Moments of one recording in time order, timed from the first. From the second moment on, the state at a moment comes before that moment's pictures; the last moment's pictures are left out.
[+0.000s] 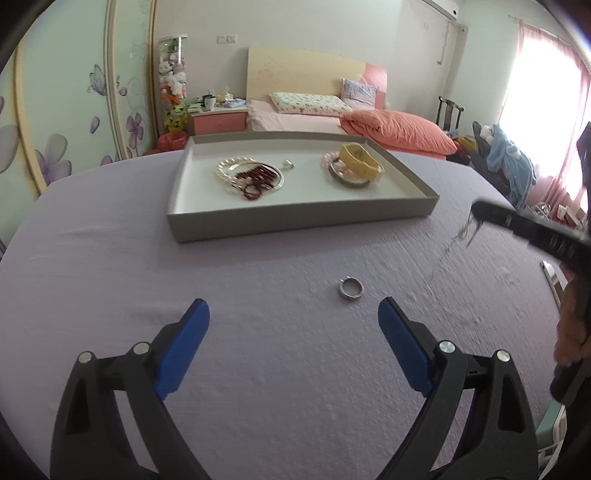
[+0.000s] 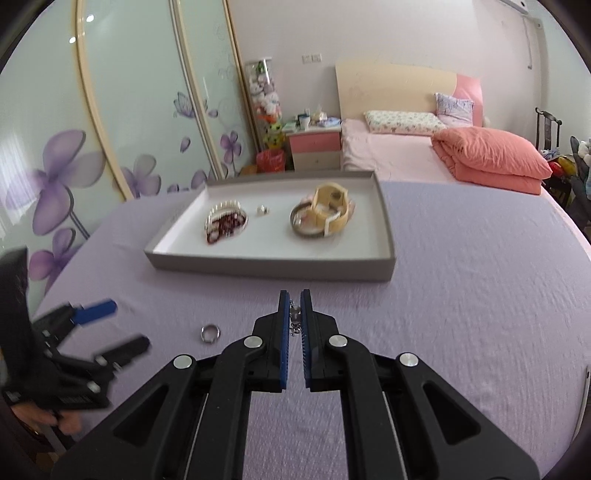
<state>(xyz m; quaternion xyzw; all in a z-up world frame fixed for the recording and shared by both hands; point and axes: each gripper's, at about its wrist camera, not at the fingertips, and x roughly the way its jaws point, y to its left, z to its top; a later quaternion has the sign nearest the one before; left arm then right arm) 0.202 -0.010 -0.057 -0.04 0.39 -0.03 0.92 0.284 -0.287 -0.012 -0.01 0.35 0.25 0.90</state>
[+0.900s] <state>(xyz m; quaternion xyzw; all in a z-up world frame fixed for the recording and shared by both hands) 0.255 -0.071 -0.090 0.00 0.44 0.00 0.90 0.297 -0.311 -0.001 0.04 0.34 0.24 0.91</state>
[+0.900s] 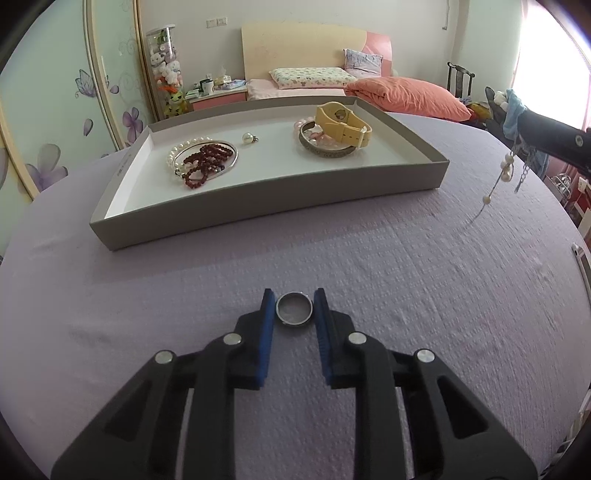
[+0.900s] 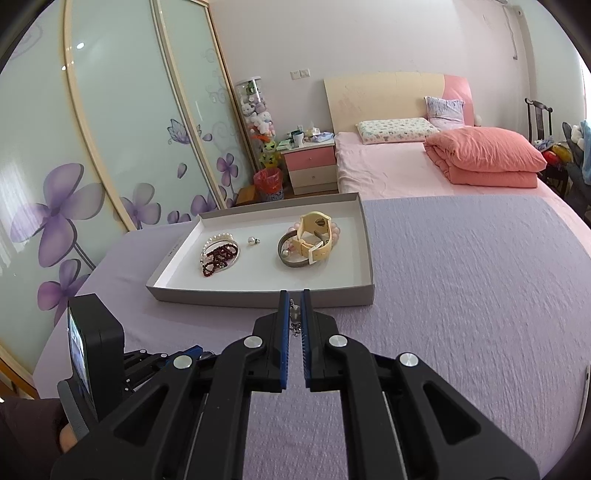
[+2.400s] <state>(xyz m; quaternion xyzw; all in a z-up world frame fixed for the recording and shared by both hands) 0.319 0.041 0.014 -0.08 0.32 0.05 0.94 0.370 -0.240 0.033 0.01 0.27 0.26 0.93</state>
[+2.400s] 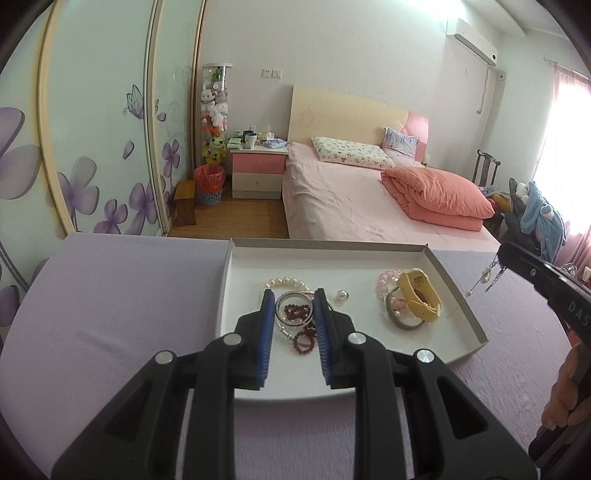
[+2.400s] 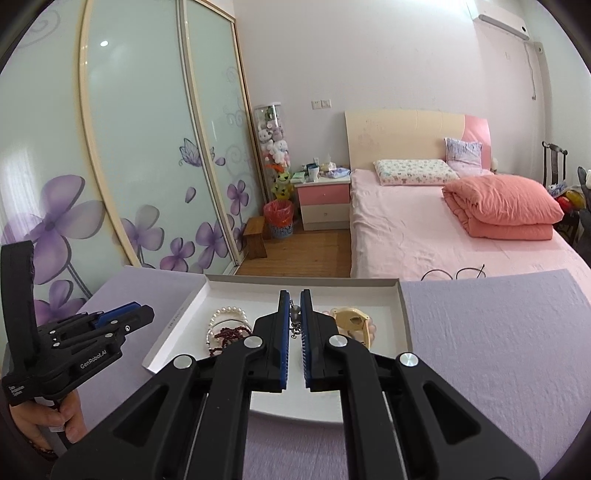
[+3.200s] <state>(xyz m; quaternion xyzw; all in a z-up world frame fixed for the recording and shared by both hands) 0.353 0.037 -0.012 -0.08 0.34 0.03 0.94 0.394 -0.214 -0.008 -0.01 0.30 0.26 0.92</state>
